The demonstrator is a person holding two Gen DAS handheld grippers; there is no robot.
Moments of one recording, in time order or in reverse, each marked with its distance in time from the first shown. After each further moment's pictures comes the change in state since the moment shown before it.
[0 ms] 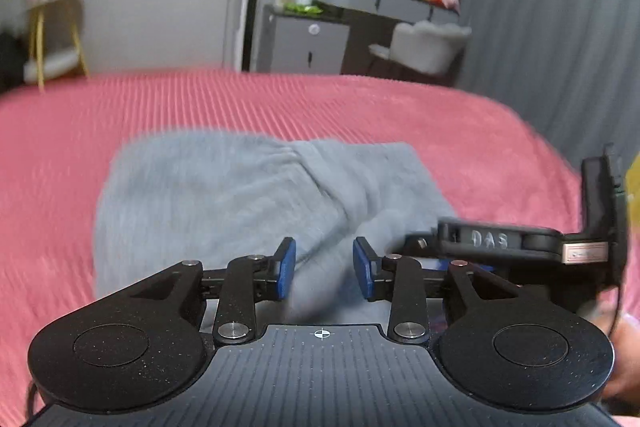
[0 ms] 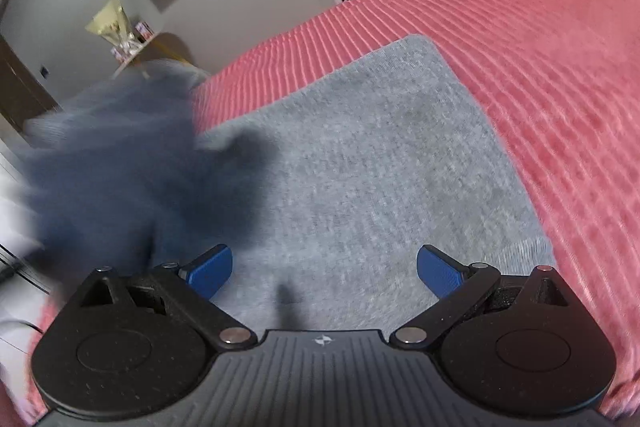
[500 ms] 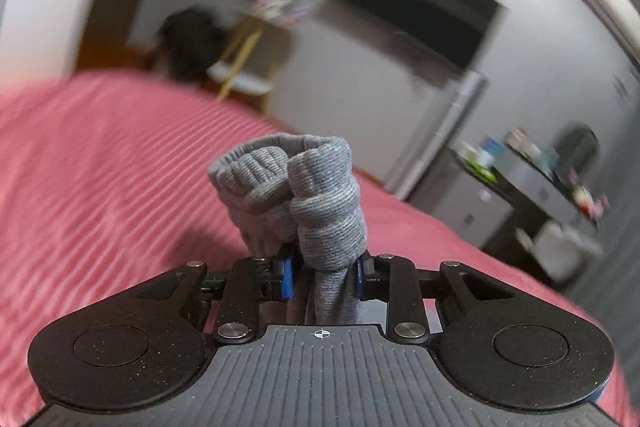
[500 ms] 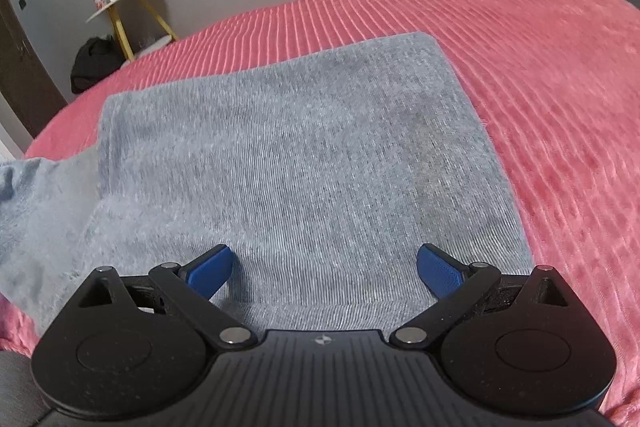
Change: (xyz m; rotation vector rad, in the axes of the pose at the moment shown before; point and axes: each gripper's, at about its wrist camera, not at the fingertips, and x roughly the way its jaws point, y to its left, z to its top) left arm -0.091 0.229 0.021 -0.402 -0.374 0.322; right arm 0.032 0.018 -0.005 -0.210 0.020 -0.214
